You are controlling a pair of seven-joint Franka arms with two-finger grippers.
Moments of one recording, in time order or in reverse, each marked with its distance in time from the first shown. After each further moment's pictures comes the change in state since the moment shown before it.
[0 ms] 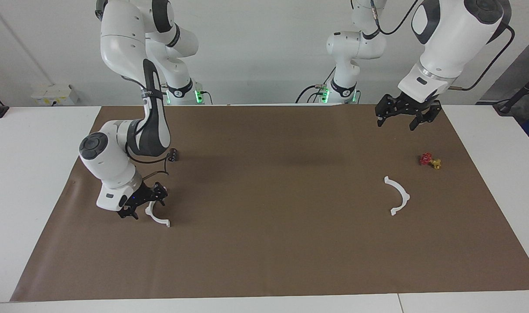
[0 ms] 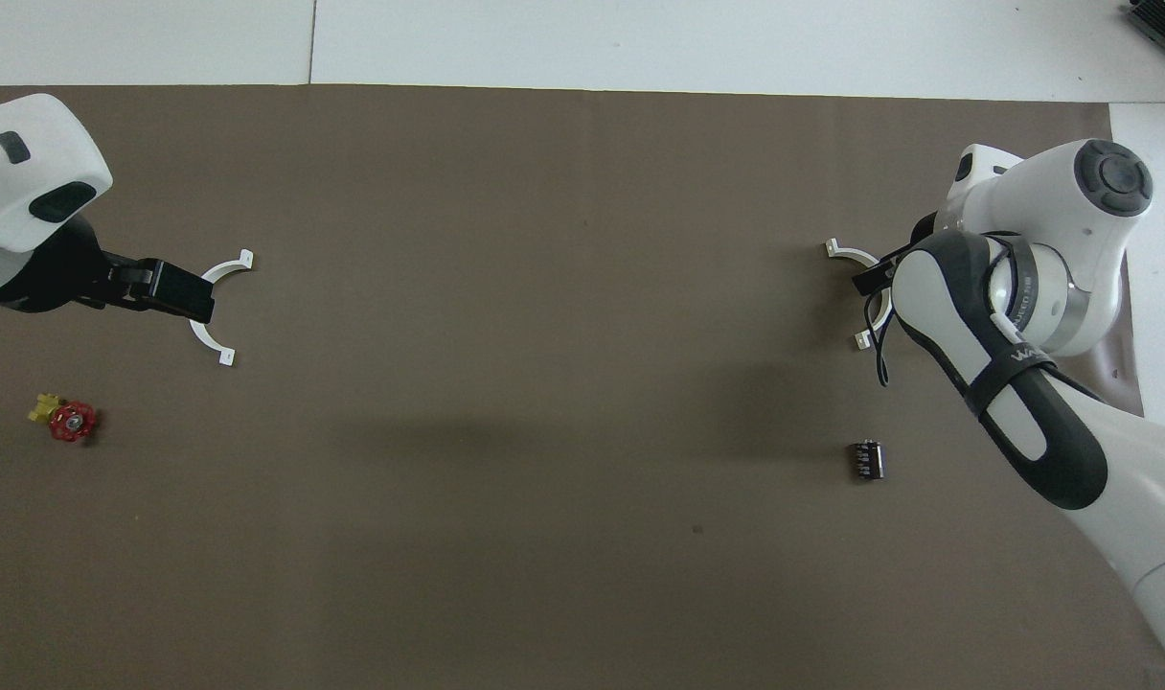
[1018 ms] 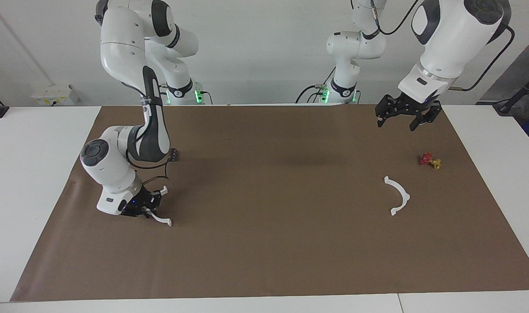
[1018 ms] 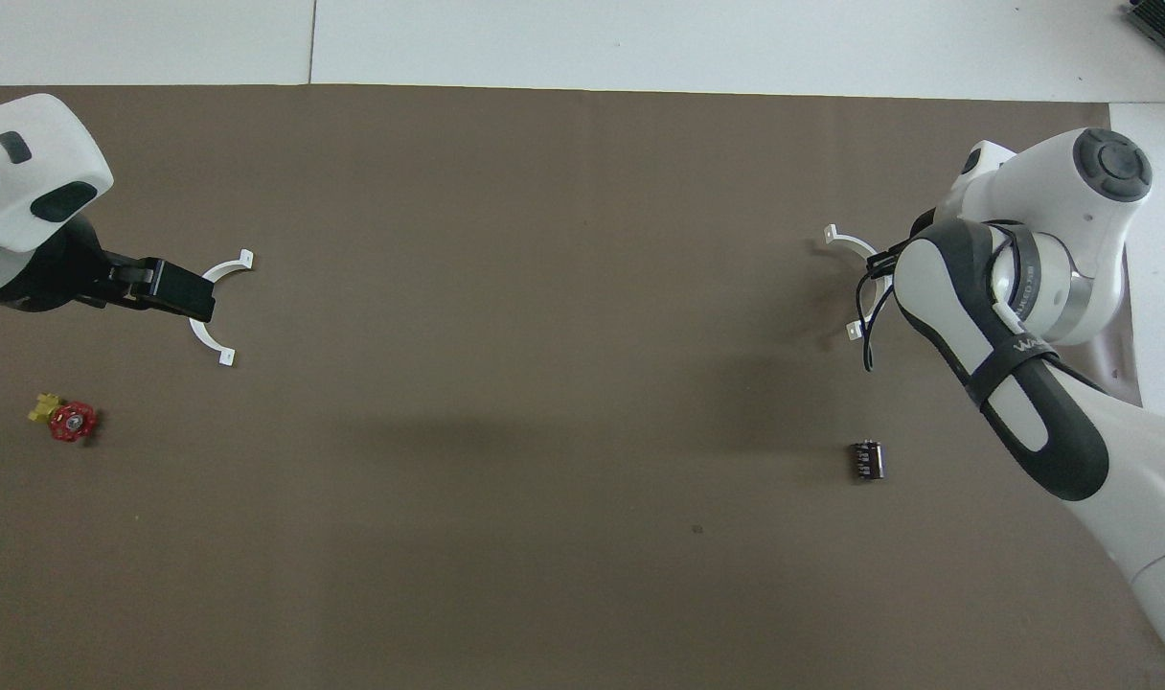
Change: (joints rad) left arm 0.000 0.000 0.001 -0.004 0.000 0.008 0.000; right arm 0.010 -0.001 0.002 0.073 0.000 -0.112 0.216
